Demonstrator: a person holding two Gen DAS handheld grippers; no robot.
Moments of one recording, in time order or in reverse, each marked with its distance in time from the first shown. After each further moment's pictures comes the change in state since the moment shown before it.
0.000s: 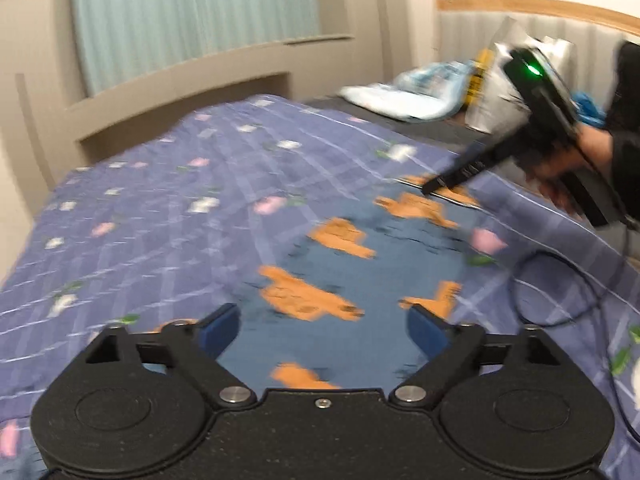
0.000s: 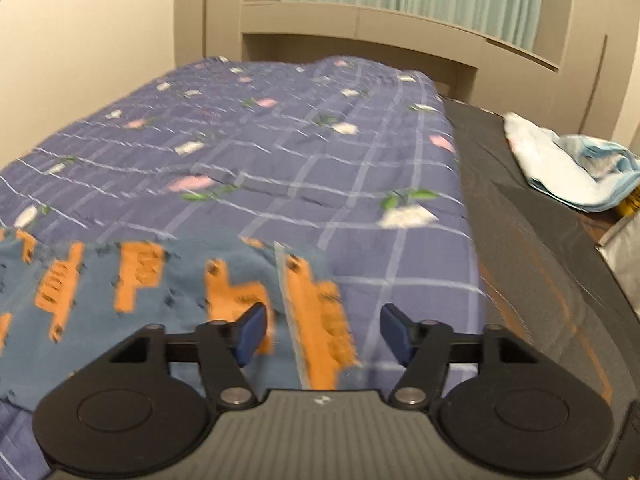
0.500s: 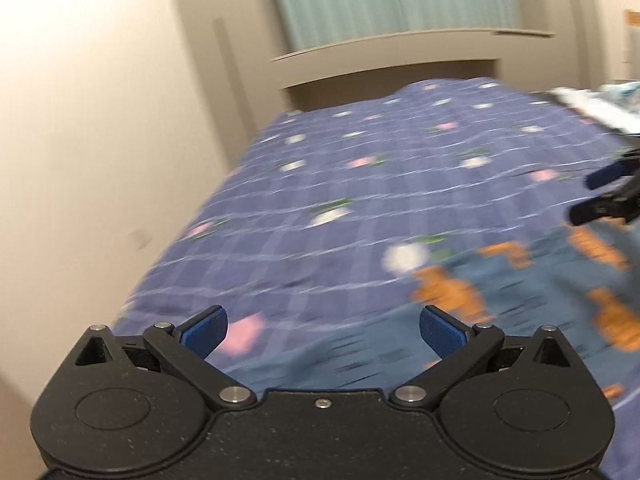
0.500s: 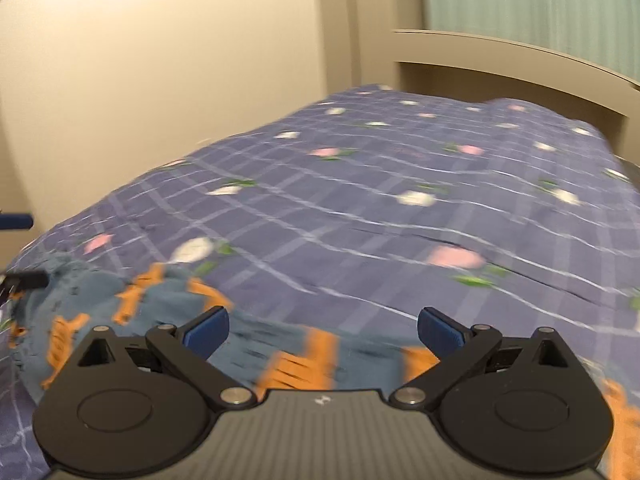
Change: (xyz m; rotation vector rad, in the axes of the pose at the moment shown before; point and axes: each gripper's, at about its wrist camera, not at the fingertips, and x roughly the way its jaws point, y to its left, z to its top) left arm -0.084 0.160 -0.069 -0.232 0.102 0.540; right arm 0.038 0.177 0.043 -0.180 -0.072 0.425
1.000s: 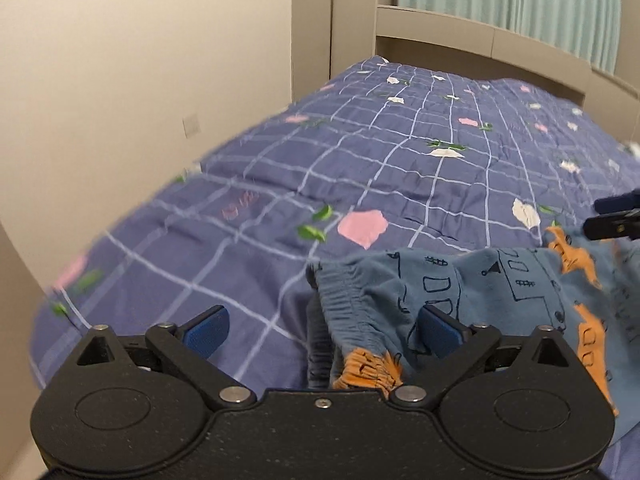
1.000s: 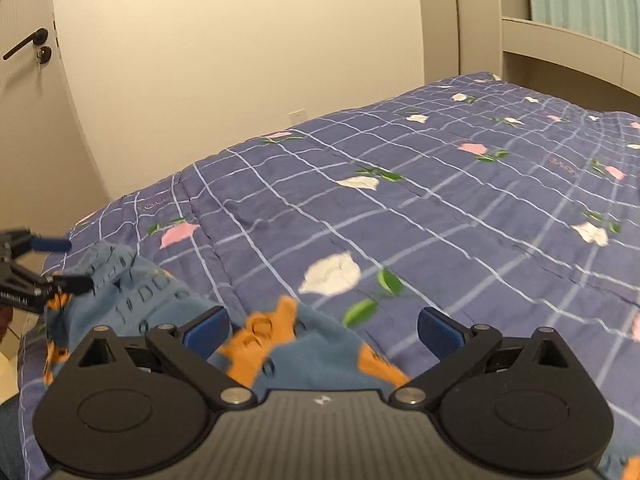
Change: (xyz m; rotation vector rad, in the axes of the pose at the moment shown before) left arm 0.027 0.104 -0.075 -0.371 0.146 -0.017; right arm 0.092 0.091 0.037 -0.104 0.085 0.186
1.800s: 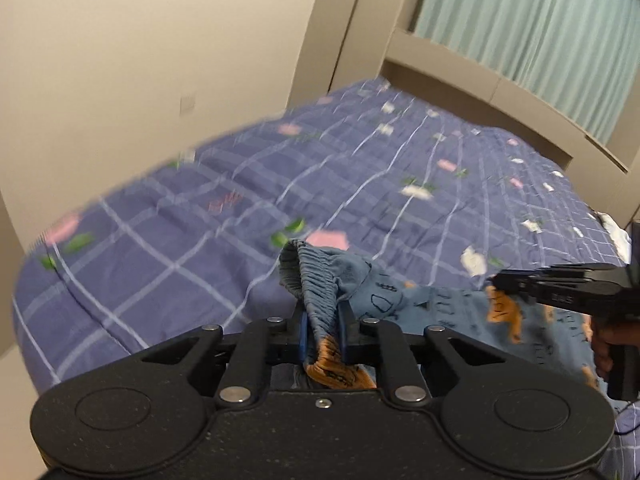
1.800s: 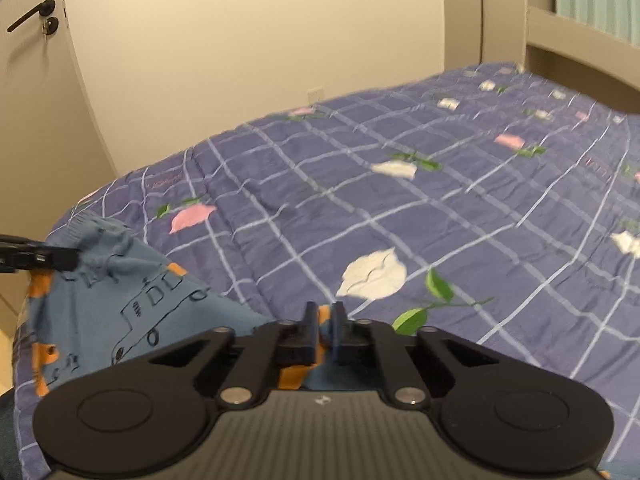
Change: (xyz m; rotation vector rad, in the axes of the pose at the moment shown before) left arm -0.048 -0.005 0.007 -0.166 -0.045 -0.096; right arm 0.019 0.026 0.004 -0.047 0.027 -0.012
